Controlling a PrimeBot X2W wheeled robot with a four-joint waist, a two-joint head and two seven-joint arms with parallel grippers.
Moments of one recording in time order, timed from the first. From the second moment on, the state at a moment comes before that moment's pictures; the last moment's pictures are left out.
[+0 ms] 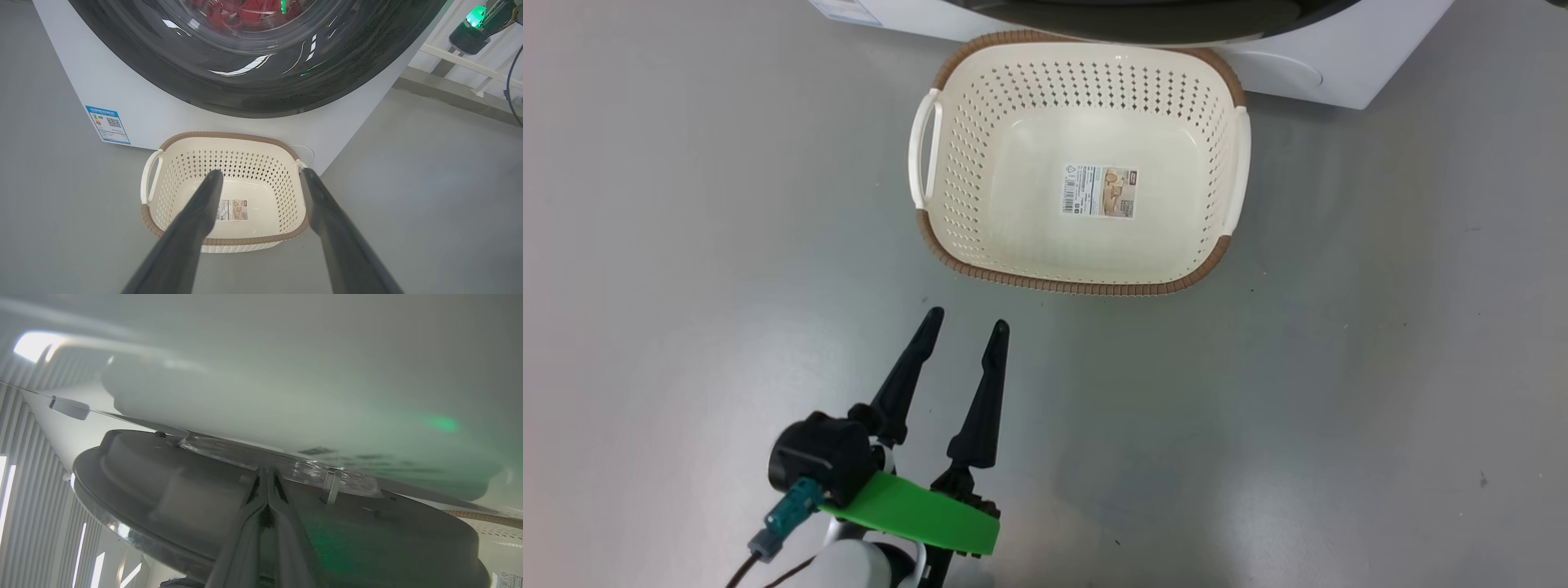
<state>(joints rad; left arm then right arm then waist) -0.30 0.03 -0.35 0.15 -0.39 -0.02 -0.25 -1.20 -0.37 0.15 0.58 1.75 0.13 0.65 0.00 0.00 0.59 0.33</state>
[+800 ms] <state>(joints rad) -0.30 0.03 -0.33 0.17 -0.39 -0.02 -0.25 -1.05 -0.28 0.18 0.50 1.69 0.12 0.72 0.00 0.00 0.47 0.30</state>
